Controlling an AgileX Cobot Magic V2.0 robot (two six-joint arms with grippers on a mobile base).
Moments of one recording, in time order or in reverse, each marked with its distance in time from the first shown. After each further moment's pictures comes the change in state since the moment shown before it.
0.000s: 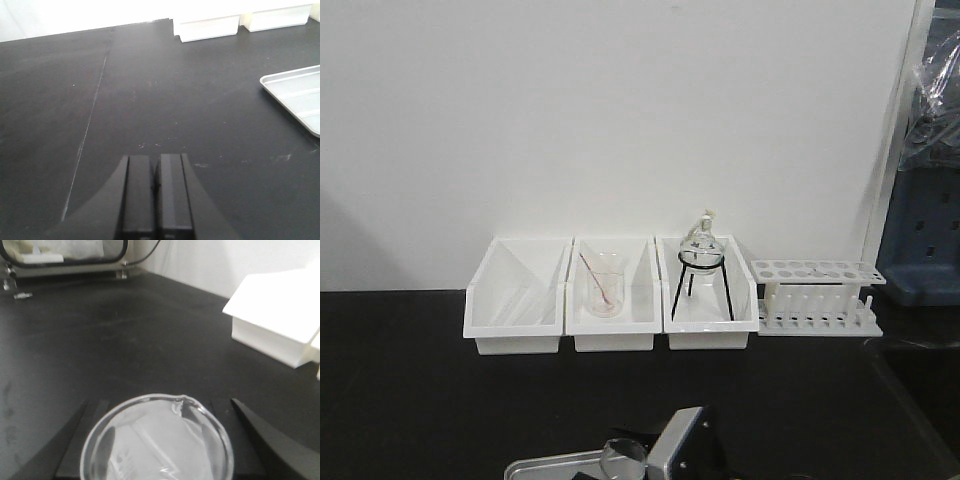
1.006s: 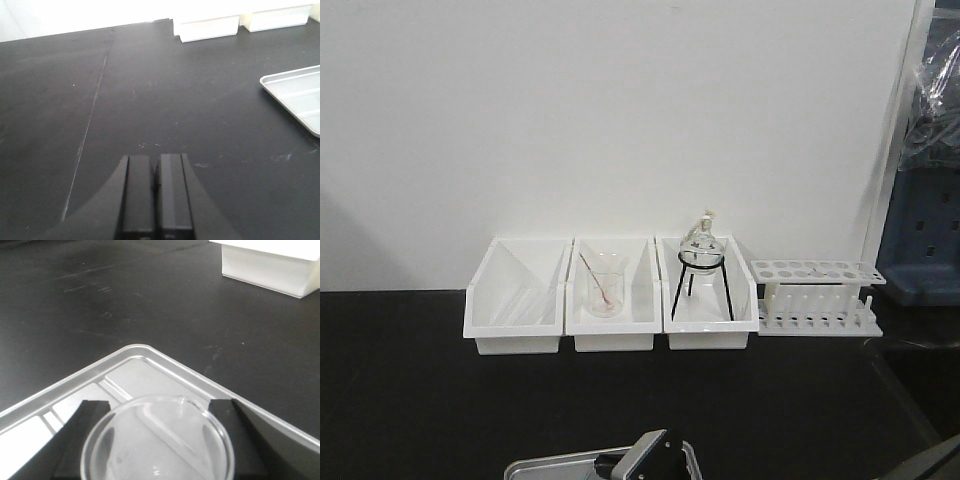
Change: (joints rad) left arm 0.000 0.000 0.000 0.000 0.000 0.000; right arm 0.054 0.189 -0.119 0.154 0.075 -0.015
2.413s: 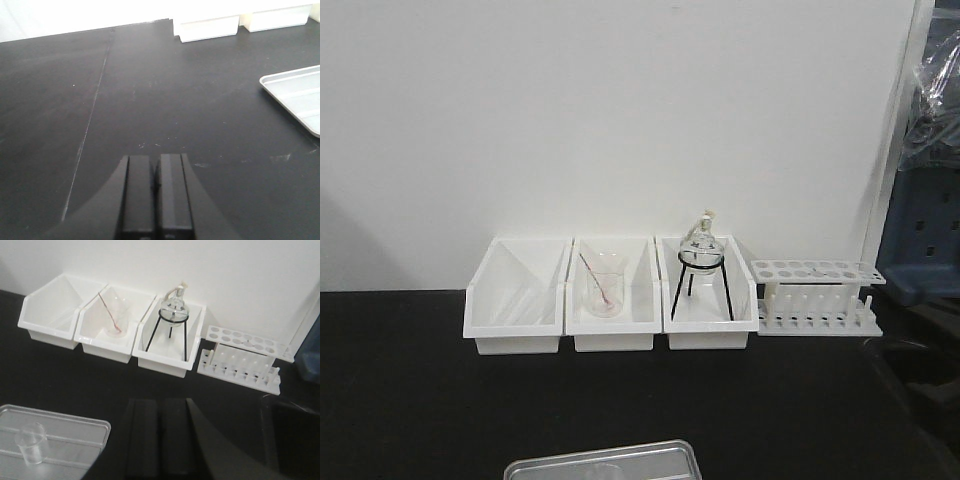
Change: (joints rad) left arm 0.000 0.000 0.000 0.000 0.000 0.000; right arm -0.003 -1.397 0.007 0.029 1.567 0.150
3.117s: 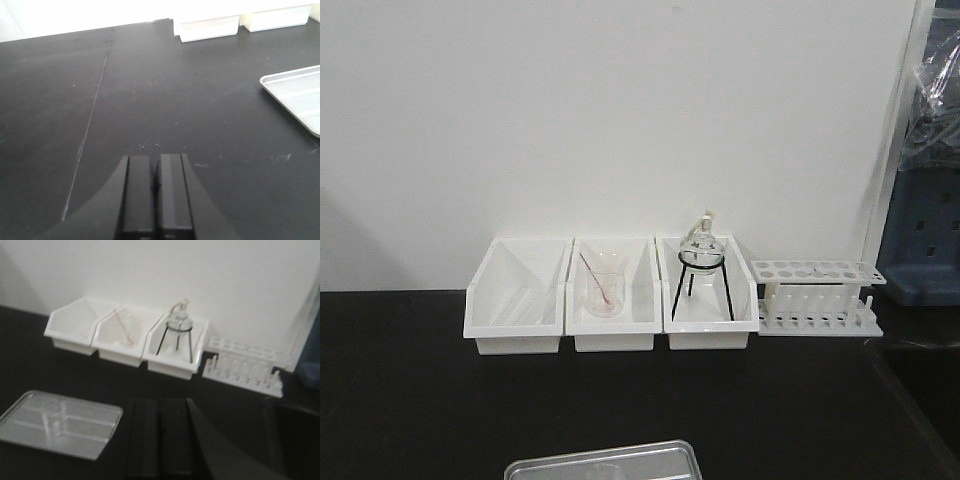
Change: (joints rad) left arm 0.000 0.000 0.000 0.000 0.000 0.000; right arm -0.001 -0.475 0.328 0.149 -0.003 -0.159
